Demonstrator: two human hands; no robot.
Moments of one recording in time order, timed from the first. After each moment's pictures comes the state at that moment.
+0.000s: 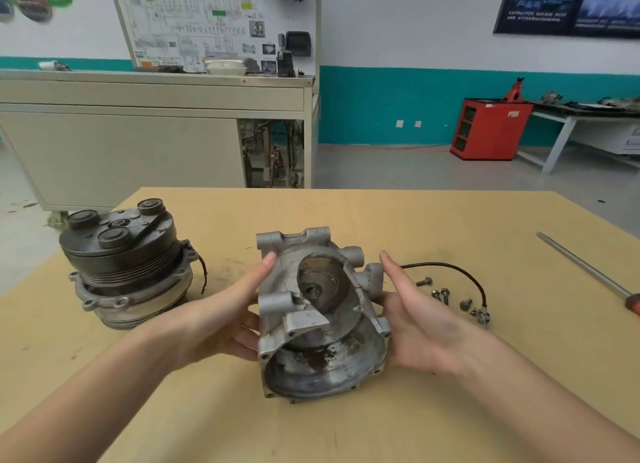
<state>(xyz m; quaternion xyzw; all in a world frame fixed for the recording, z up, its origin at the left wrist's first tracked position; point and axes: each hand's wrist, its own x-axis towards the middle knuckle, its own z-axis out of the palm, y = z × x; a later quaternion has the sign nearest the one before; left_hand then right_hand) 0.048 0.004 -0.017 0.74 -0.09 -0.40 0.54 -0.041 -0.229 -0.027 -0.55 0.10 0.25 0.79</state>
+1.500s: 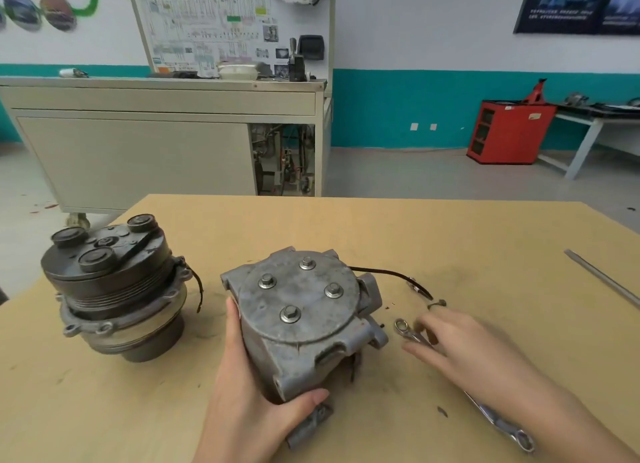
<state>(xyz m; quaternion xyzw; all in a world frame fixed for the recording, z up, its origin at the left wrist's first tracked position) 0.001 -0.029 -0.099 0.75 -0.18 0.04 0.64 -0.043 -0.293 -0.053 -1.00 0.01 -0.04 0.01</state>
